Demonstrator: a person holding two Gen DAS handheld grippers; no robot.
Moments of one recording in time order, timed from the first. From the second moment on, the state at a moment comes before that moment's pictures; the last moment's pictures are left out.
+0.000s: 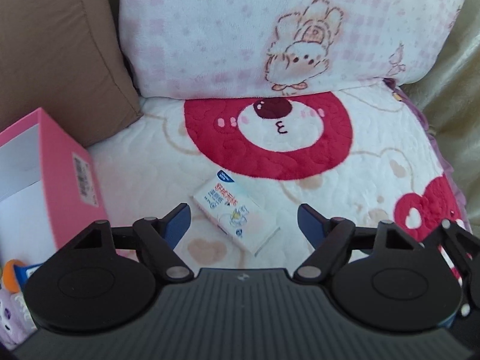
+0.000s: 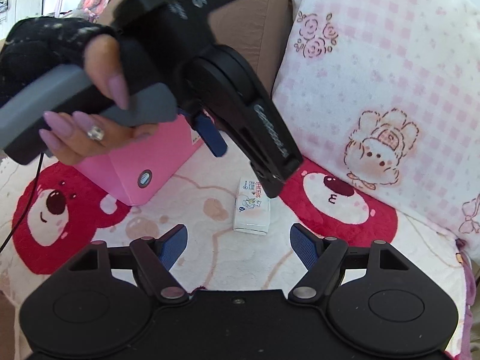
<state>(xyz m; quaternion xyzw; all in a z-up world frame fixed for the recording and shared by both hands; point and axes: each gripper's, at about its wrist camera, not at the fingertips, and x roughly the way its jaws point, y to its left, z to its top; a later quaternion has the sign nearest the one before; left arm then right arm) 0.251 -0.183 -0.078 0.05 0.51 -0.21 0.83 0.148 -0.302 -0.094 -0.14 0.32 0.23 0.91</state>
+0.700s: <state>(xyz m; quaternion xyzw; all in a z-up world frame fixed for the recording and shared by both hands) 0.267 -0.186 -0.119 0.03 0.53 -0.21 0.82 0.193 -0.302 -0.152 -0.12 0.35 0.20 0.91</state>
